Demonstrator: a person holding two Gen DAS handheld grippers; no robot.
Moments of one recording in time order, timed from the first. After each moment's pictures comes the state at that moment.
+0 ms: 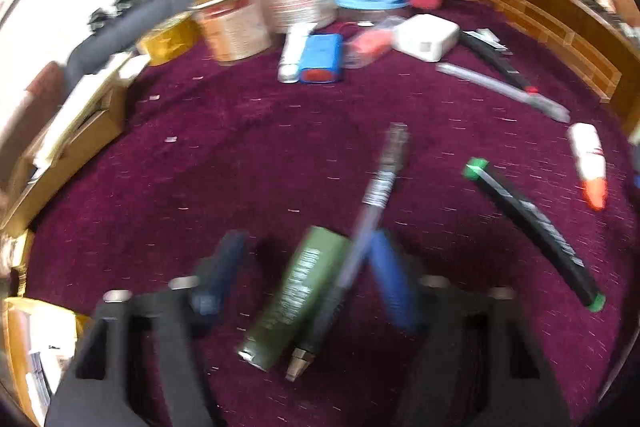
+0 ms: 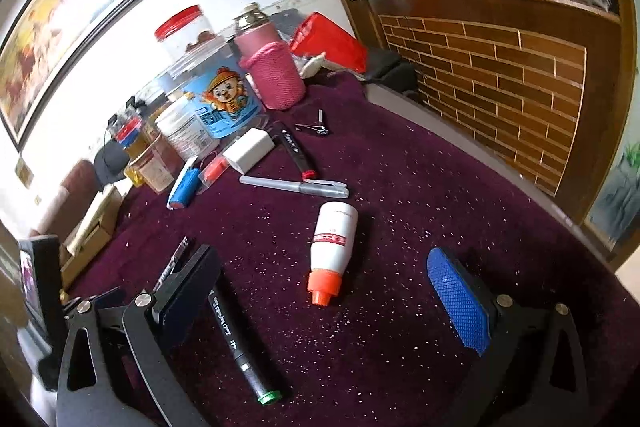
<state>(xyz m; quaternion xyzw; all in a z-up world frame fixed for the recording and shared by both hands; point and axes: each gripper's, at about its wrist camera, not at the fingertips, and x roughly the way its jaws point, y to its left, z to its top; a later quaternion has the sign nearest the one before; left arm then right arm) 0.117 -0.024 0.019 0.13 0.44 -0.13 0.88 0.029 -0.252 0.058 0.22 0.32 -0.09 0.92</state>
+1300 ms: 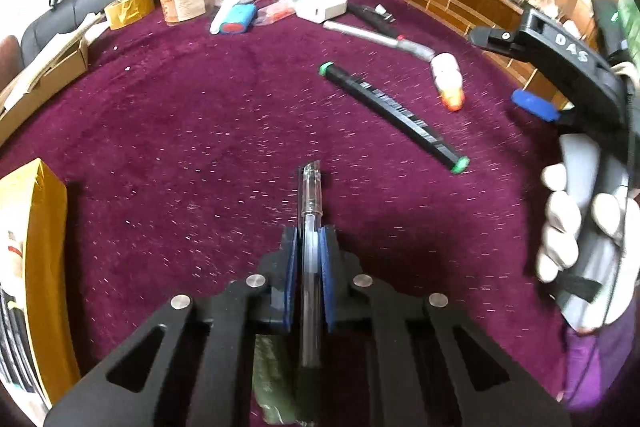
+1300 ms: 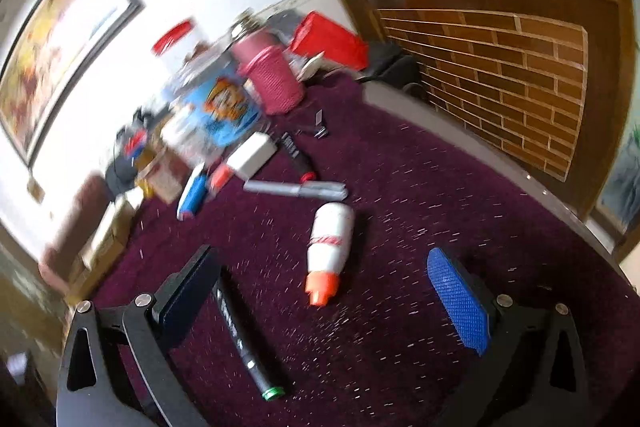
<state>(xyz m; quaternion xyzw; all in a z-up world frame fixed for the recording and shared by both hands) 0.008 -0.020 0.022 0.07 0.46 -0.22 0.86 0.018 -0.283 0.058 0.29 0.30 -0.08 0.90</state>
